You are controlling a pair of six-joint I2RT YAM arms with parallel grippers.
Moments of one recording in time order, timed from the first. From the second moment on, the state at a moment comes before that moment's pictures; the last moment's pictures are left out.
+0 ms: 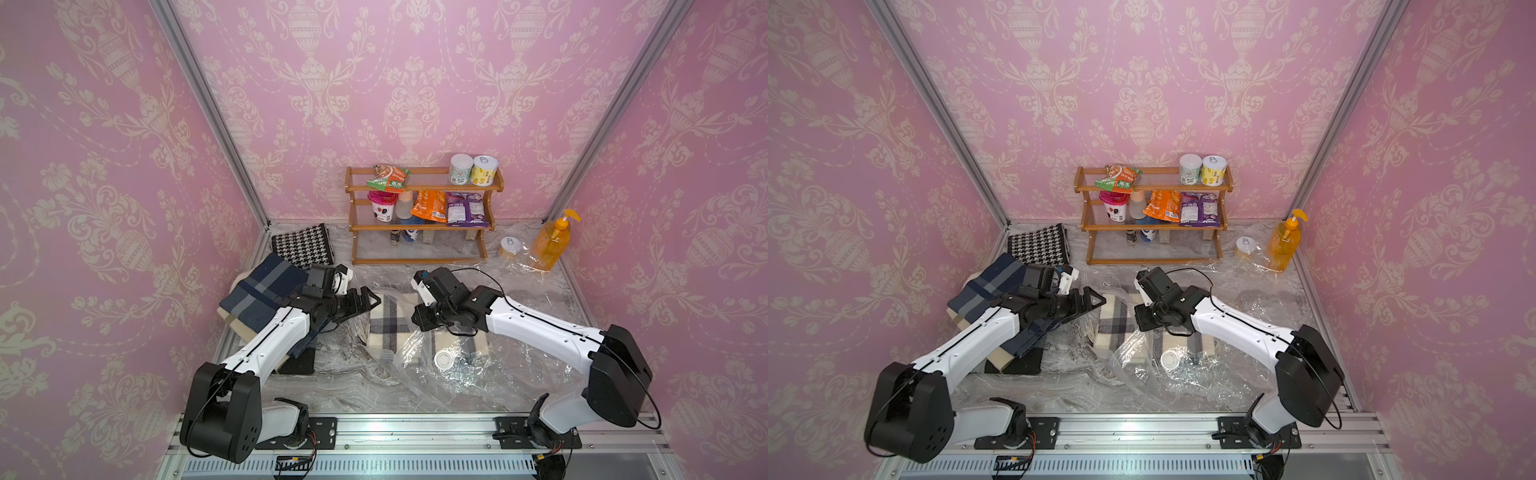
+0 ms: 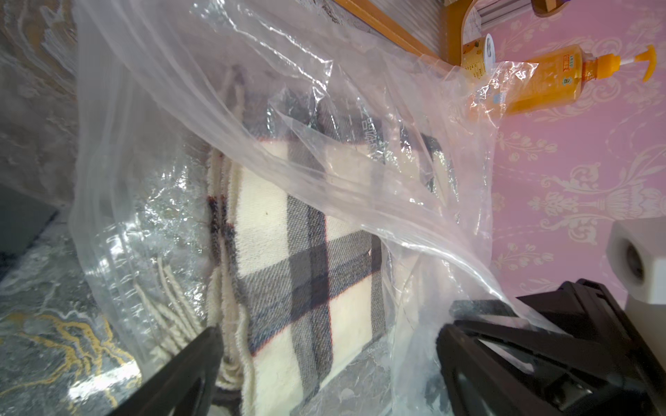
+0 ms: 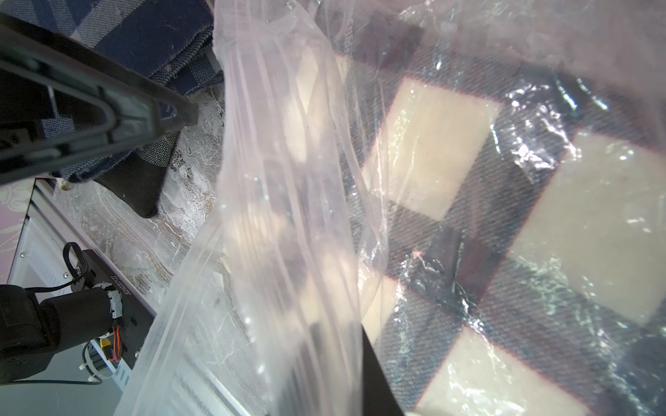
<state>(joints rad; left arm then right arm) -0.26 1.31 0.78 -0.35 0.55 -0.60 0.78 1.52 1.13 -0.57 -0.13 0.46</state>
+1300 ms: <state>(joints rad) -0.44 1.63 0.71 0.07 0.54 -0.68 0.78 1.52 1.13 -0.57 -0.12 0.47</state>
